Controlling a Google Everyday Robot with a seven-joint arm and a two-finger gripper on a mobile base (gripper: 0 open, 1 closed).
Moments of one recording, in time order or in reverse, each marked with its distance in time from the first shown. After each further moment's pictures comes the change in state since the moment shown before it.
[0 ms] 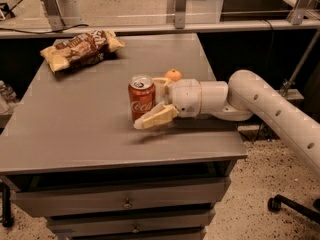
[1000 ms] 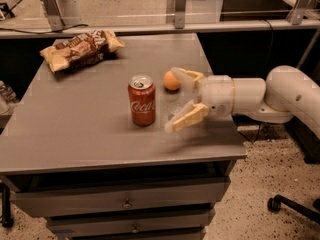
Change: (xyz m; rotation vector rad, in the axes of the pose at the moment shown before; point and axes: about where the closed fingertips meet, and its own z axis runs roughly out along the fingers) arm -0.018 0.007 -0.065 0.103 0.084 0.012
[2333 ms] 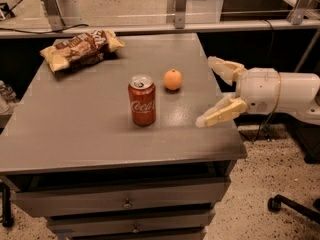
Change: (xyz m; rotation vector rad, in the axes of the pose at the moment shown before) arm -0.023 -0.002 -0.089 0.166 0.066 -0.061
